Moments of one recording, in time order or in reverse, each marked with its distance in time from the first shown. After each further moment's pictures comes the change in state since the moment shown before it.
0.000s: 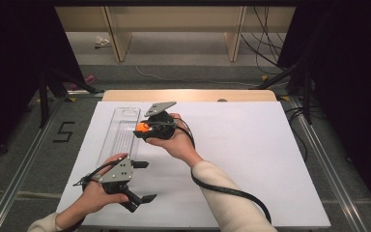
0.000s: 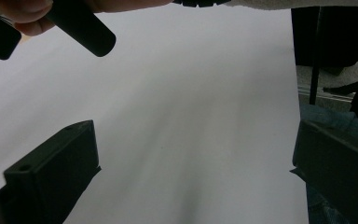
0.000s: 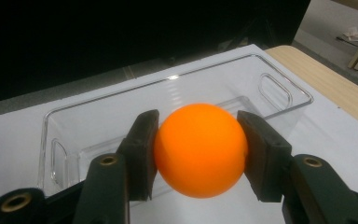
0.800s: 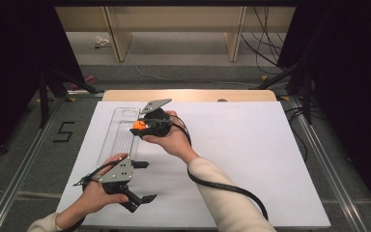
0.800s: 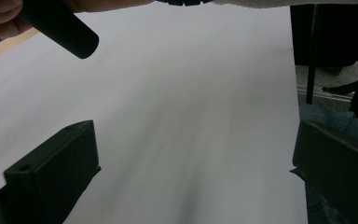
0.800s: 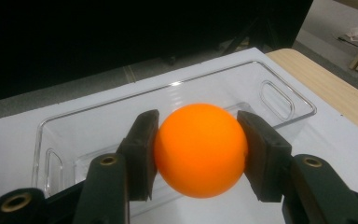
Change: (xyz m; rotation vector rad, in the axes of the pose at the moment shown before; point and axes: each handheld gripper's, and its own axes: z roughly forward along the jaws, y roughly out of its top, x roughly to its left) left arm 0.000 0.000 0.000 0.000 -0.003 0.002; right arm -0.001 0.009 0.009 0.009 0.003 -0.003
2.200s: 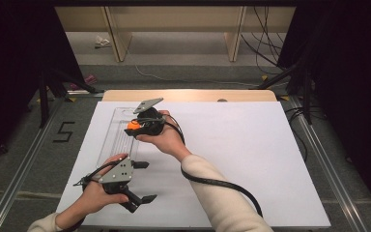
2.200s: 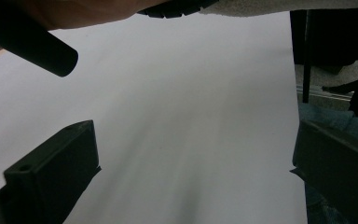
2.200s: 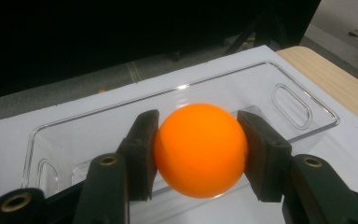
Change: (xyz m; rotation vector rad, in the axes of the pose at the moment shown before) left arm 0.000 0.000 0.000 0.001 -0.003 0.002; right arm 0.001 0.006 0.022 0.024 0.020 -0.004
